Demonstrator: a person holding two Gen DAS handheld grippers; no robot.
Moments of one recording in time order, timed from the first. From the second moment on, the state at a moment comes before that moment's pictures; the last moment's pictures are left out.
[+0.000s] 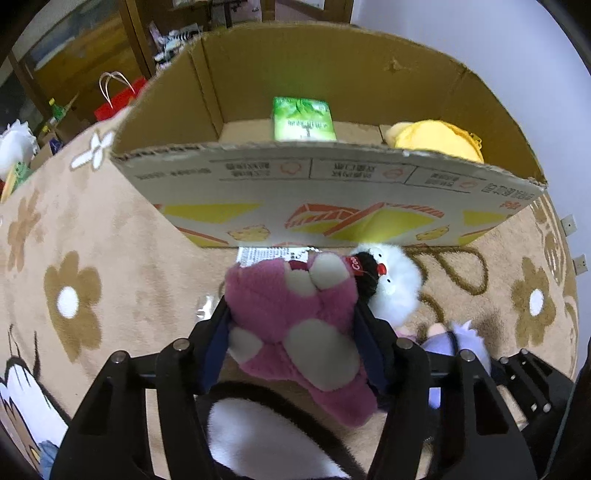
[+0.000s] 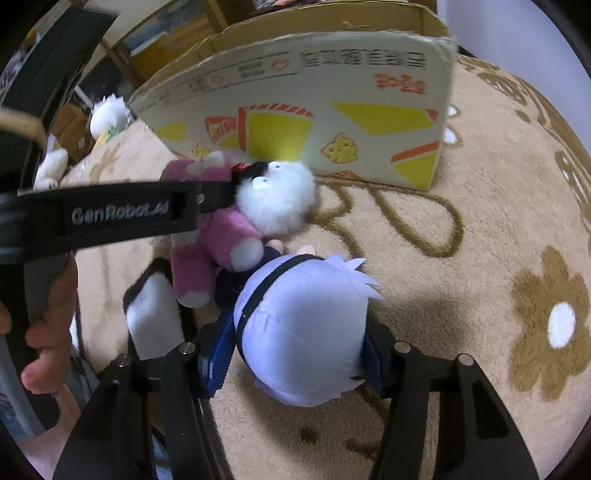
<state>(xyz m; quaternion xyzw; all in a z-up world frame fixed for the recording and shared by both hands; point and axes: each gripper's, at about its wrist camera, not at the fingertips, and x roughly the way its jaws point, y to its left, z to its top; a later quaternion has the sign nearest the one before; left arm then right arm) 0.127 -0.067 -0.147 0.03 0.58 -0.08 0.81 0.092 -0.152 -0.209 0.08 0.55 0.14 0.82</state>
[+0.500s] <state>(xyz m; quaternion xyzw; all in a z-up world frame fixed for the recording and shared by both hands) 0.098 -0.059 -0.089 0.04 0.48 -0.08 0.87 0.069 -0.219 -0.143 0.14 0.43 0.05 0.89</state>
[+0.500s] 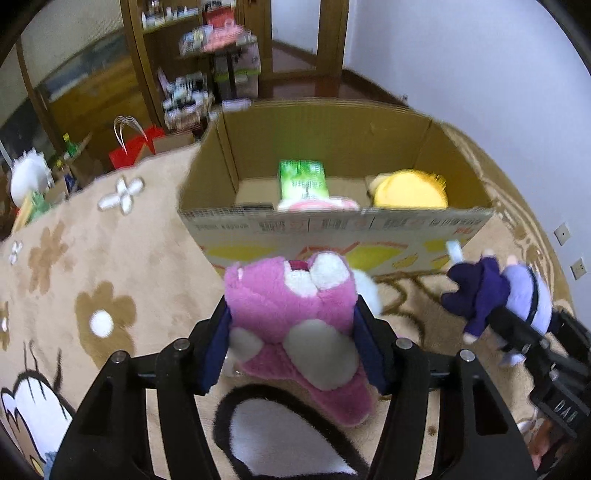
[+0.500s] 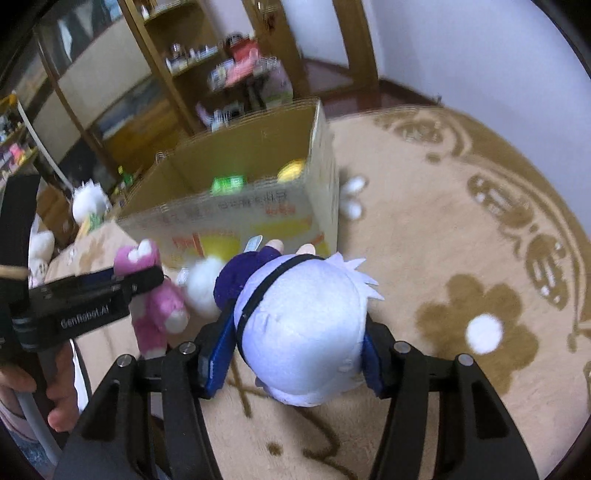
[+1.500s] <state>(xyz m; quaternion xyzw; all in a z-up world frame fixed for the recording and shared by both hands) 0.095 -0.026 -0.015 0.01 0.30 -0.04 0.95 0.074 -0.221 -0.046 0.11 0.24 0.04 0.96</state>
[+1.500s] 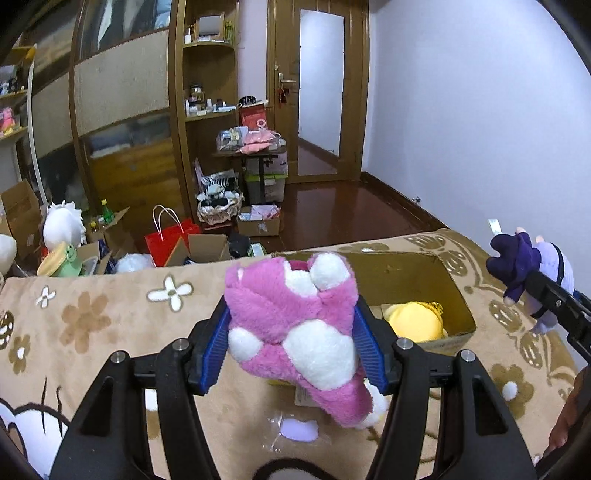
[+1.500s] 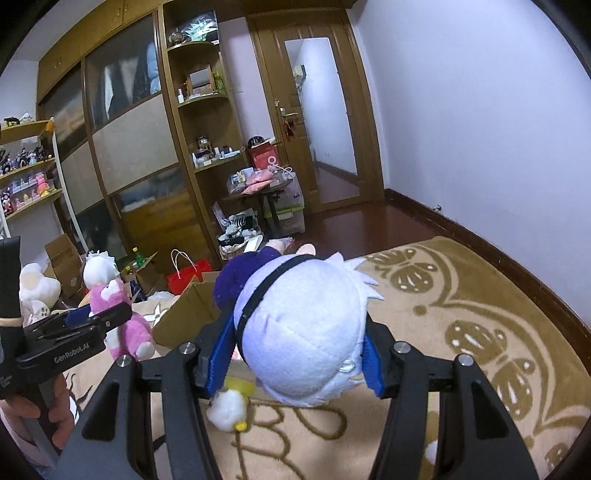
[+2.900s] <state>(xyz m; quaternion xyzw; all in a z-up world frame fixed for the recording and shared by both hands) 0.171 -0.015 -0.050 0.00 0.33 -0.04 0.94 0.153 -0.188 -0.101 0.09 0.29 0.09 0.95</state>
